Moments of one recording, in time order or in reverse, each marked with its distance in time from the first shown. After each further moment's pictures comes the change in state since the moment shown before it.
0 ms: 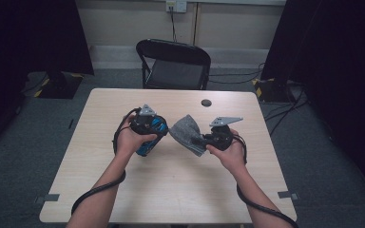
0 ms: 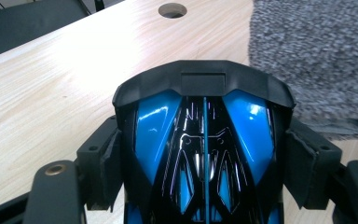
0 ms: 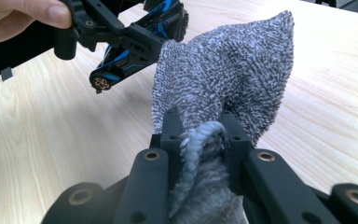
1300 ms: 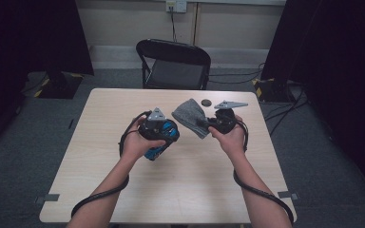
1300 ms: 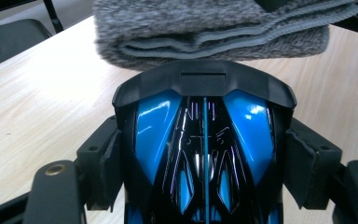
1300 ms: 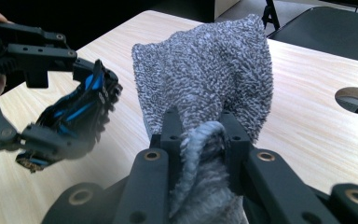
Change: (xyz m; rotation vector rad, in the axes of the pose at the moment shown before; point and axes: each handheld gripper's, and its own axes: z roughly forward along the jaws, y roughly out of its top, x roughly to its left) left arm -0.041 0.014 -0.003 -0.033 -0.110 0.091; right arm -0.026 0.037 -0.002 -0.064 -0.138 0.078
